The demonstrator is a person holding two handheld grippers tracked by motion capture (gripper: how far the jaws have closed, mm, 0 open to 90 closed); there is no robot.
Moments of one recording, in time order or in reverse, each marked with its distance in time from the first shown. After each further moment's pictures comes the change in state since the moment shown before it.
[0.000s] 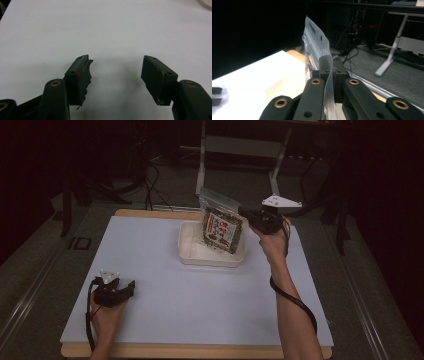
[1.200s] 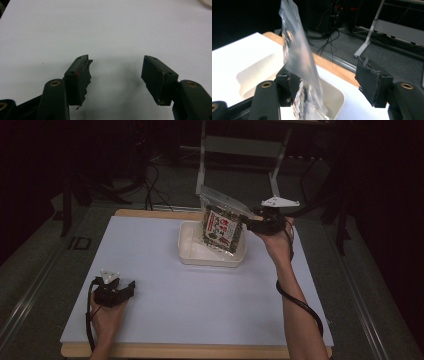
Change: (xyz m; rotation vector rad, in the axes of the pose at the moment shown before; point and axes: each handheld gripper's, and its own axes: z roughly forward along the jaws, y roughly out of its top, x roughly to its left) left arm 0.000 0.000 0.000 0.002 -0.003 0.002; right arm -0.008 -0.006 -0.002 0.150 -0.164 -0.022
